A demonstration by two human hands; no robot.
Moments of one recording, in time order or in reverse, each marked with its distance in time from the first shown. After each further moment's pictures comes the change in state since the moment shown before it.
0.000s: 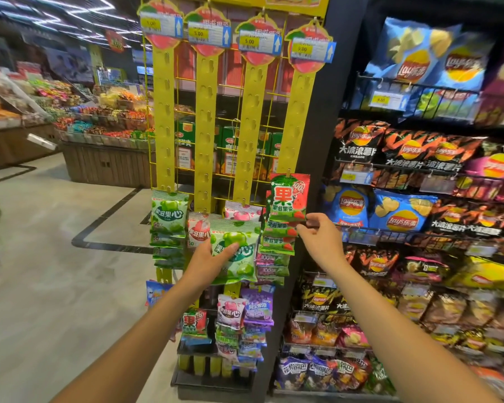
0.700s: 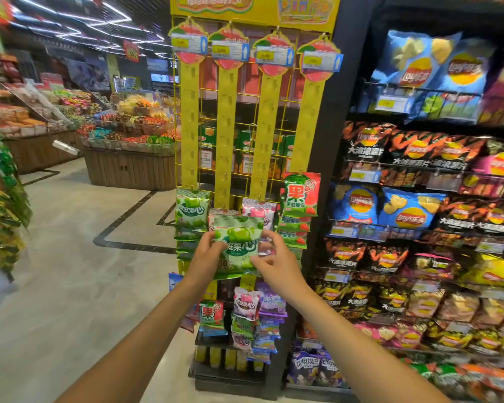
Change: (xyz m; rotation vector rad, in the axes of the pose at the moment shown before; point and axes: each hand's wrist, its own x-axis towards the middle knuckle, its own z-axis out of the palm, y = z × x) left_hand -0.063 0.032 -0.031 -0.128 0.123 -0.087; right_hand -0.117 -0.052 0.069 0.196 -0.359 -0.146
